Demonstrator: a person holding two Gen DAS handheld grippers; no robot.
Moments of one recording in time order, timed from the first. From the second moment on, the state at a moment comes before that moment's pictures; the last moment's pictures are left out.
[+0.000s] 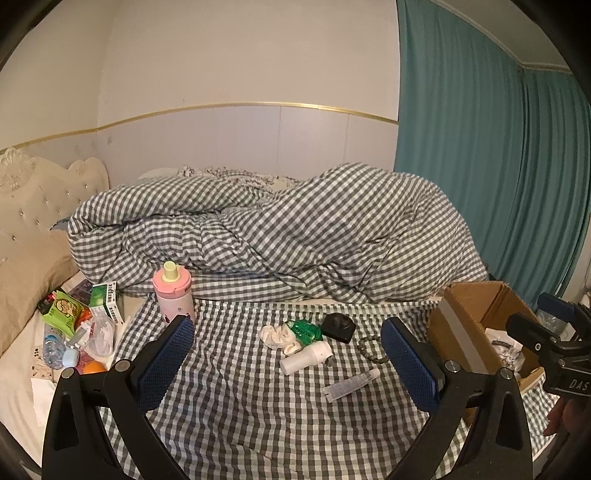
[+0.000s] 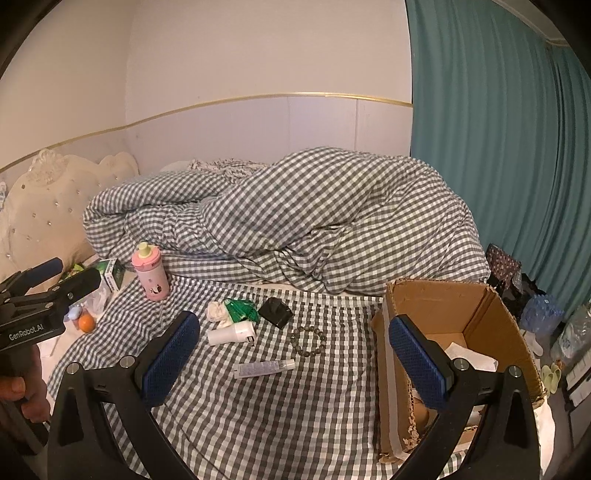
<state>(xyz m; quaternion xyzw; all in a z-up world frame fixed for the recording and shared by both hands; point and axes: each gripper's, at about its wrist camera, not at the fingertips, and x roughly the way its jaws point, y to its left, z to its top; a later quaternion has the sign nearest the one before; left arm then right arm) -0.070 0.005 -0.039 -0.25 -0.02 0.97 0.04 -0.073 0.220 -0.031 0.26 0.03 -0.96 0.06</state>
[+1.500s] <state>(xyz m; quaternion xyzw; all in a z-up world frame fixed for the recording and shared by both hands) -0.211 0.010 -0.190 -0.37 0.01 0.93 0.05 -0.240 0.221 -0.194 0.41 0.03 -0.91 0.05</state>
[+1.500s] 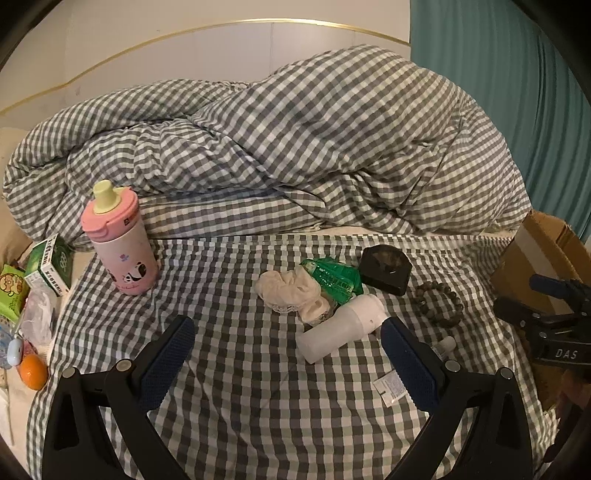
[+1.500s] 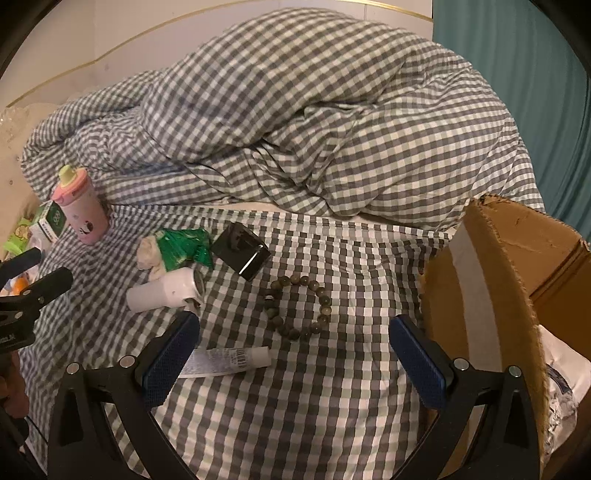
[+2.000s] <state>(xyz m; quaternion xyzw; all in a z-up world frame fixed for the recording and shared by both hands) -0.248 0.025 -0.232 -0.38 0.03 0.92 0.08 -0.271 0.231 -0.233 0.44 0.03 -0.90 0.03</state>
